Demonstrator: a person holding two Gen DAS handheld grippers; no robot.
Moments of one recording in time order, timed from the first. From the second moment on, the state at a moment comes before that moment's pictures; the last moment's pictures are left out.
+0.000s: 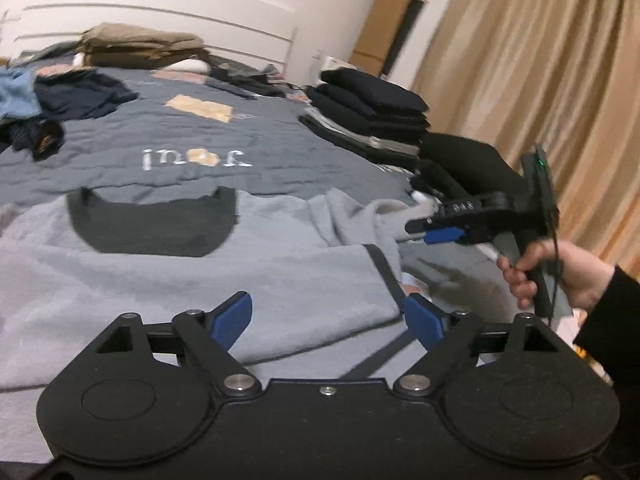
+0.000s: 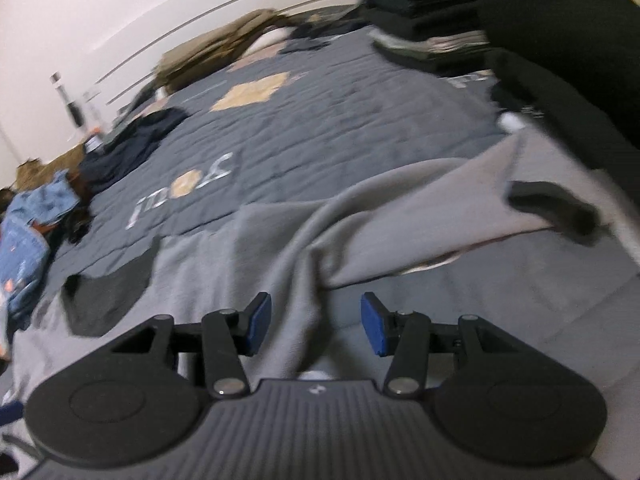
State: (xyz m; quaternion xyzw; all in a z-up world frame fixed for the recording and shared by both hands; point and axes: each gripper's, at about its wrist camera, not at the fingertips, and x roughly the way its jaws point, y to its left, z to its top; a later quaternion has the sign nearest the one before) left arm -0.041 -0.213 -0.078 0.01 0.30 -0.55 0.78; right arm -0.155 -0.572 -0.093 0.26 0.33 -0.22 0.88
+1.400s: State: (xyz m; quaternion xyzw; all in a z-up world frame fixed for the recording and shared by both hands) left arm -0.092 -0.283 -0.088 0.01 0.32 -0.61 0.73; right arm -0.240 -0.710 -0.136 0.40 0.19 -0.34 0.83
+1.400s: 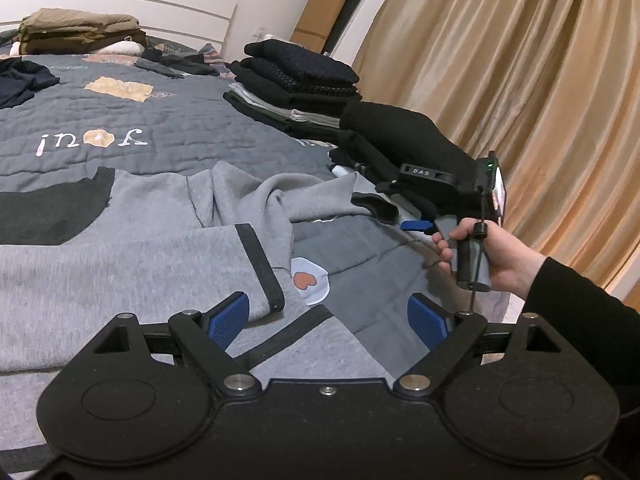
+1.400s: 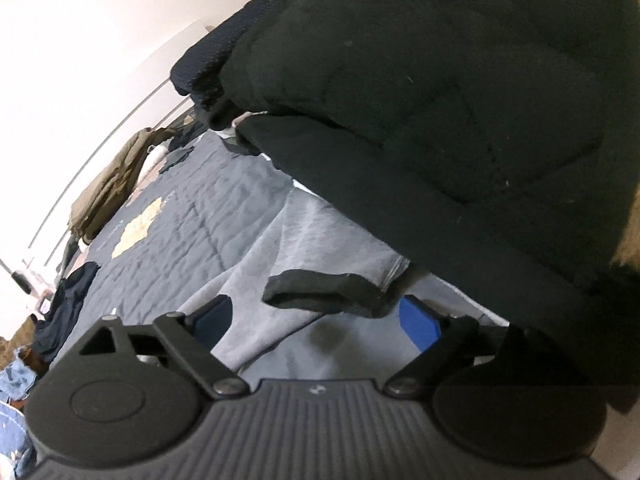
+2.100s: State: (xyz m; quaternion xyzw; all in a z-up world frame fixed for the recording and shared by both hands) left arm -0.082 -0.281 -0.090 0.00 0.32 -0.59 0.74; right arm -0.239 -0.695 -0.097 0.44 0.10 -0.28 0.85
